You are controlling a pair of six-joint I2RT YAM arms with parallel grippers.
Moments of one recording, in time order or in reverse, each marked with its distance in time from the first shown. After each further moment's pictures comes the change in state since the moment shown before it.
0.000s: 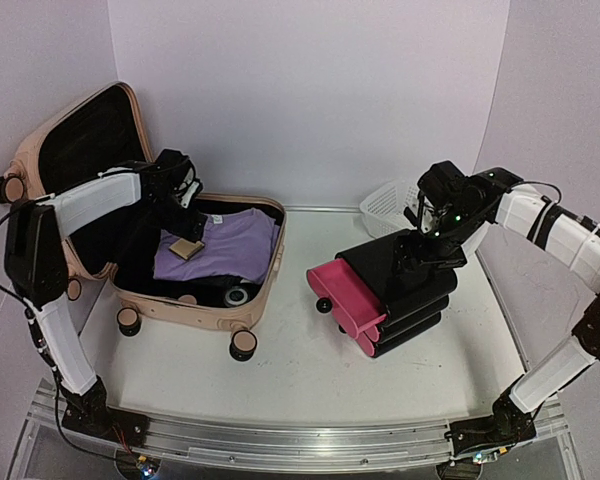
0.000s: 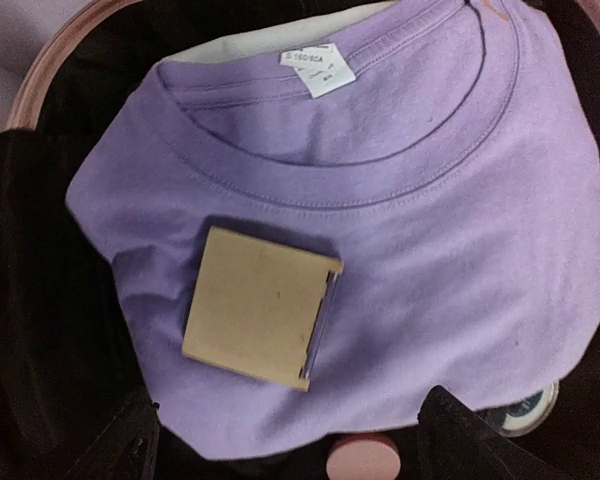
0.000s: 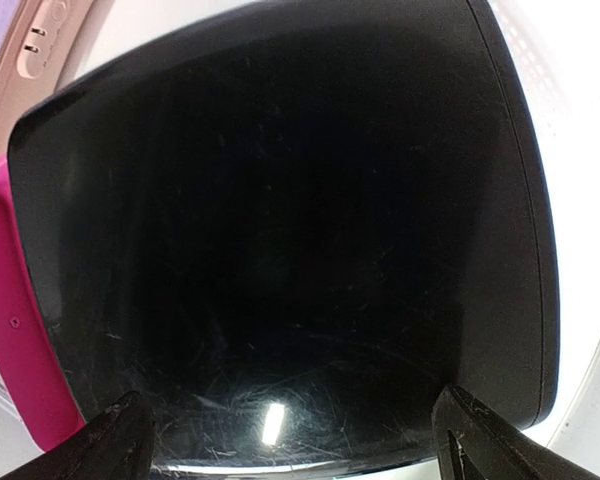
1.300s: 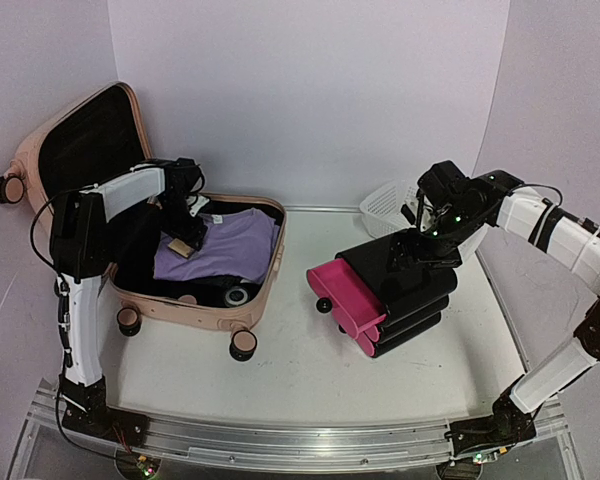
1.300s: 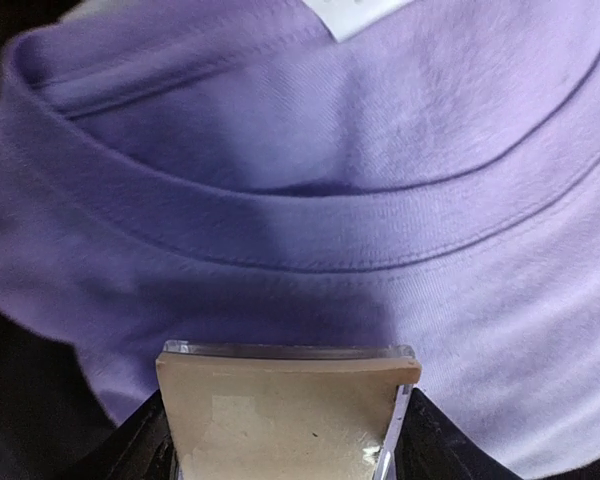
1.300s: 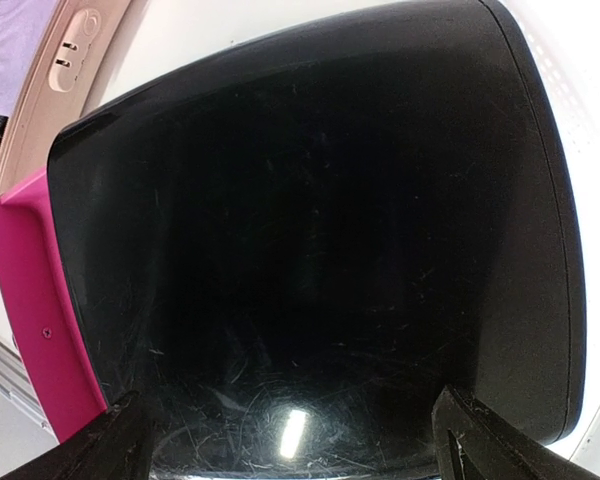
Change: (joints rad) left arm 0.077 0.419 0.394 -0.243 0.054 0.213; right arm 0.006 -0.016 -0.024 0.063 -0.043 0.022
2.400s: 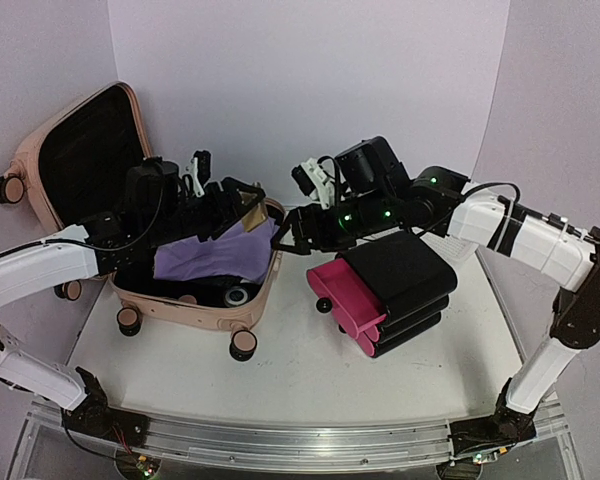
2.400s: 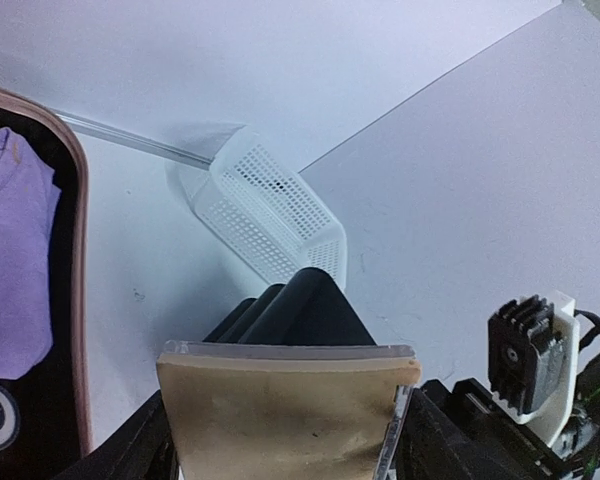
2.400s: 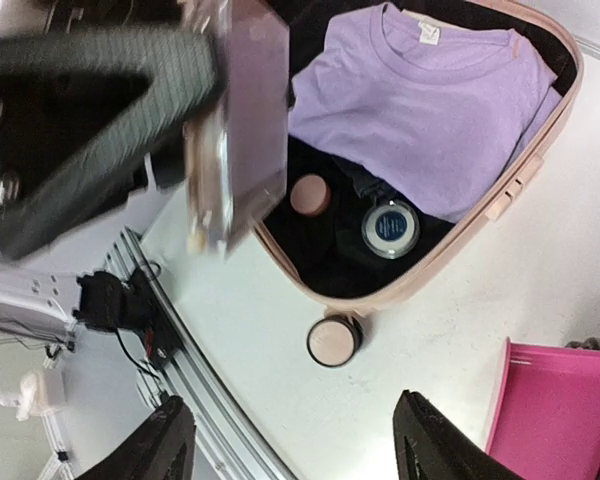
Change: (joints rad) left arm -0.503 -0.900 -0.860 1.057 0.124 -1.083; right arm 0.406 0.191 0.260 0.439 -0.160 0.136
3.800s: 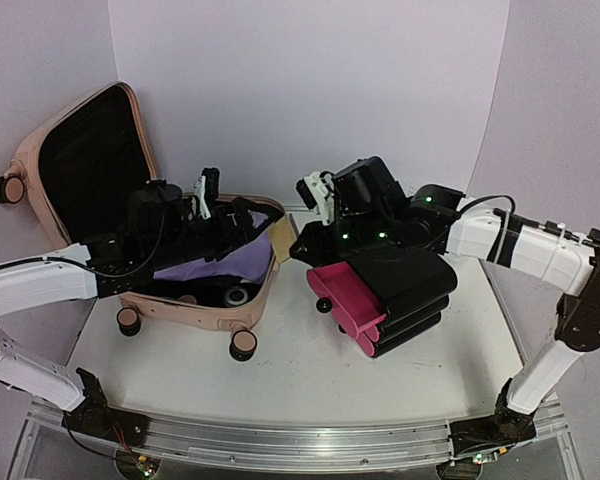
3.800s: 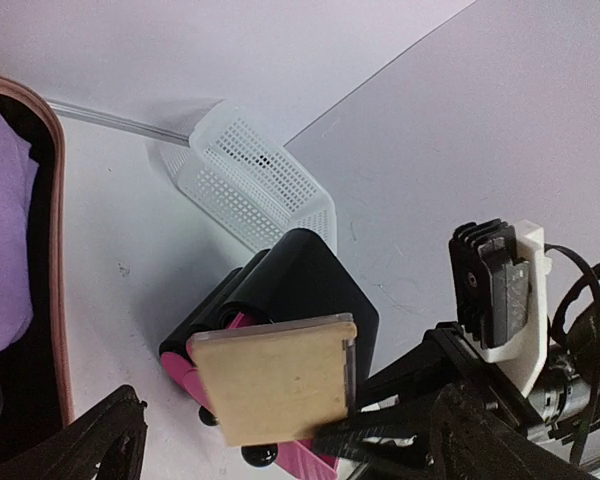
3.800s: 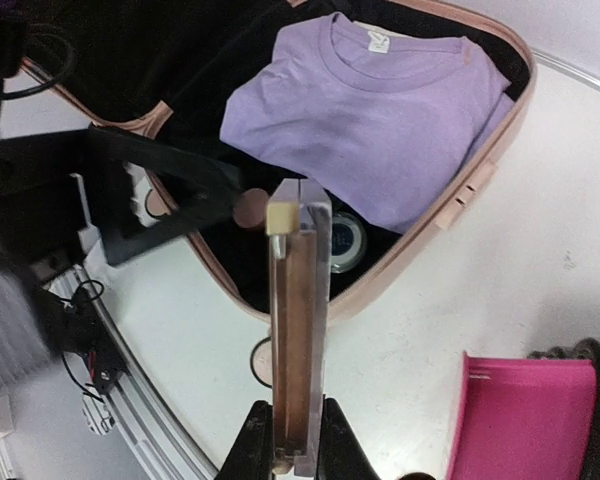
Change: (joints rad) left arm -0.091 -0.014 -0.106 0.098 -0.021 0.015; right arm 0.029 -0.013 -0.117 0.105 0.167 -0.031
